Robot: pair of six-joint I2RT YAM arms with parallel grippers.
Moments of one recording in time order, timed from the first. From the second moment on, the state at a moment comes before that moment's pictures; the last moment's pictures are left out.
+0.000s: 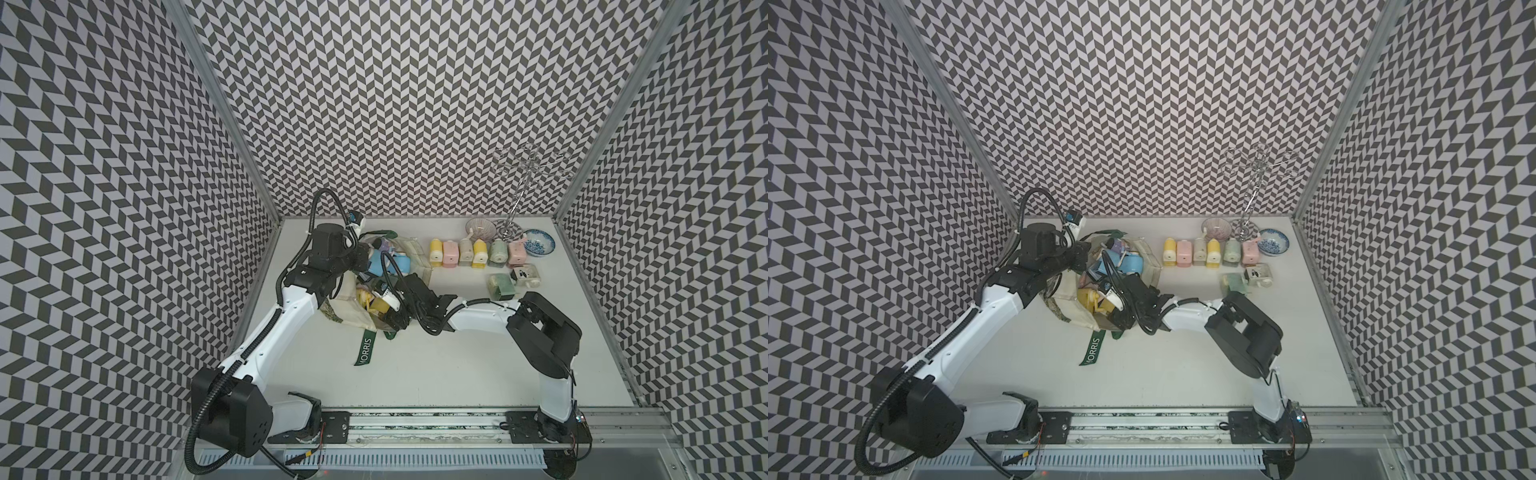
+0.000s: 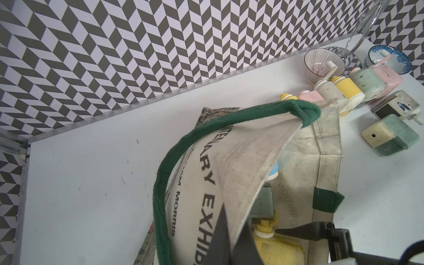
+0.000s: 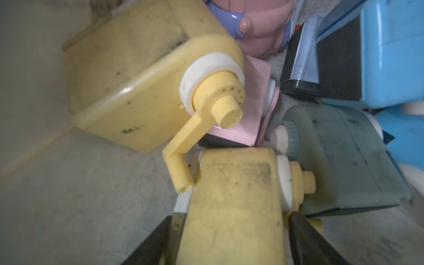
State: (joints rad) left arm -0.31 1.30 1.13 -0.32 0.10 -0.08; right arm 0.91 1.96 1.20 0.05 -0.10 -0.18
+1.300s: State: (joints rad) left arm -0.31 1.30 1.13 -0.32 0.10 -0.08; right arm 0.90 1.49 0.90 0.08 0.00 -0.08
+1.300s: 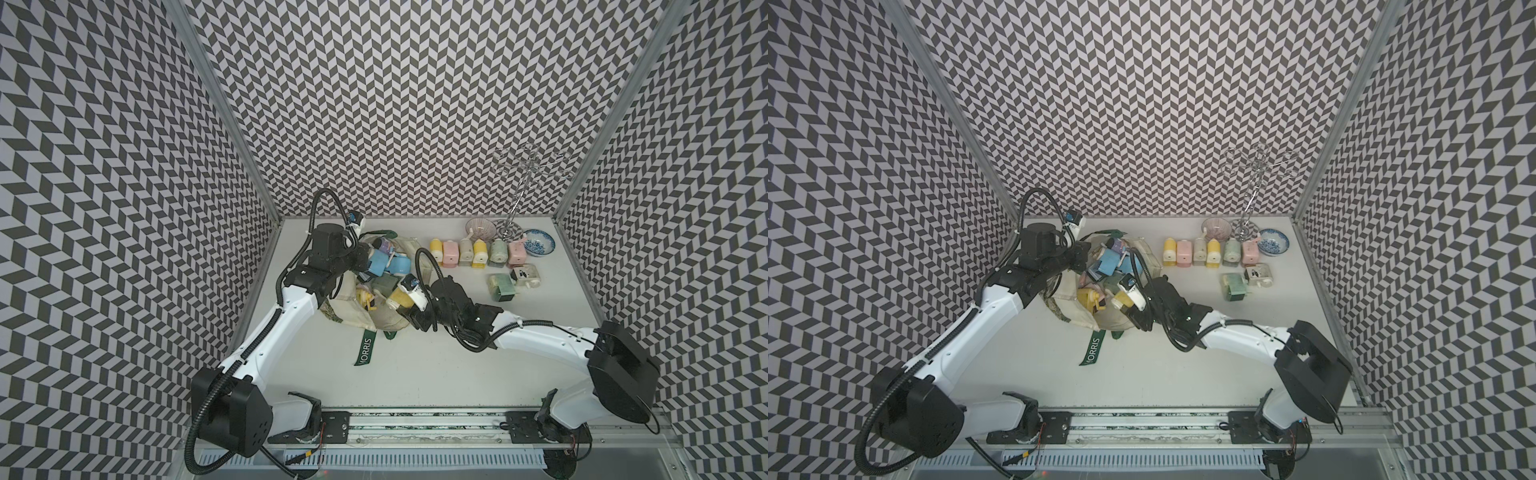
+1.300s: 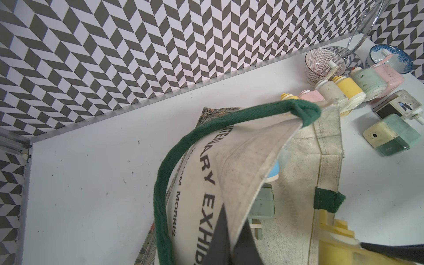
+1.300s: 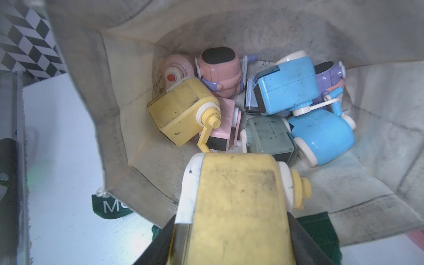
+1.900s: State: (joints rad) left arm -0.31 1.30 1.13 -0.32 0.10 -0.08; right arm 0.67 1.27 0.74 0.03 0.22 0.13
